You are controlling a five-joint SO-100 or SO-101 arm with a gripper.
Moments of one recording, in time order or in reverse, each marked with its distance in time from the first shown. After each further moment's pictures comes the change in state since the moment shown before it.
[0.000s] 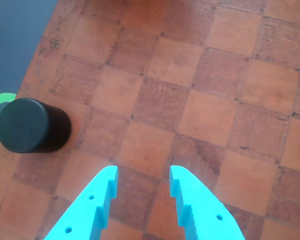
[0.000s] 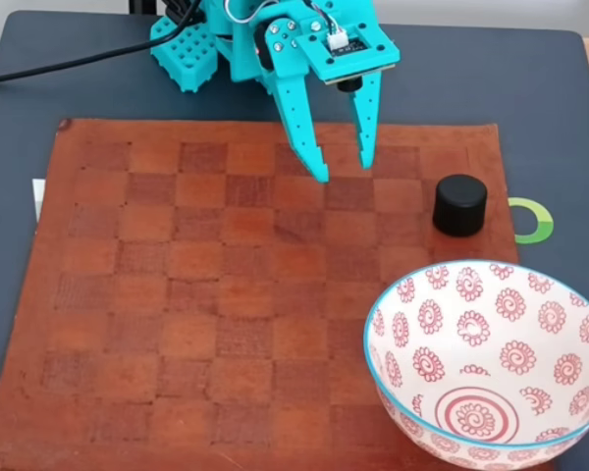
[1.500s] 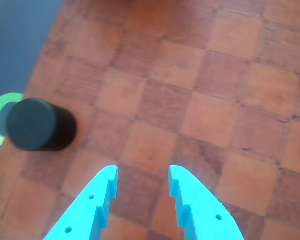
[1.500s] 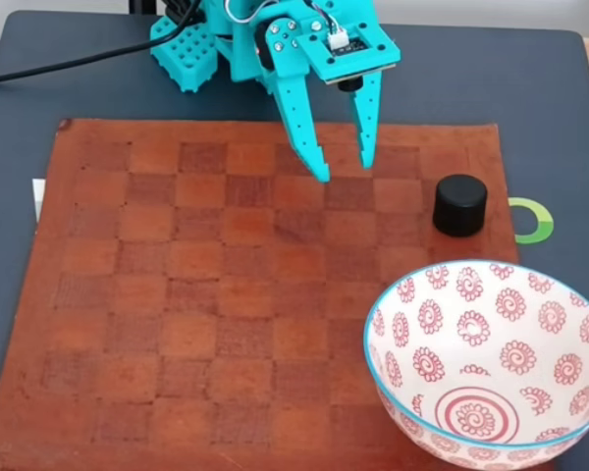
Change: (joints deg) arm -1.7 0.0 -1.8 1.4 0.1
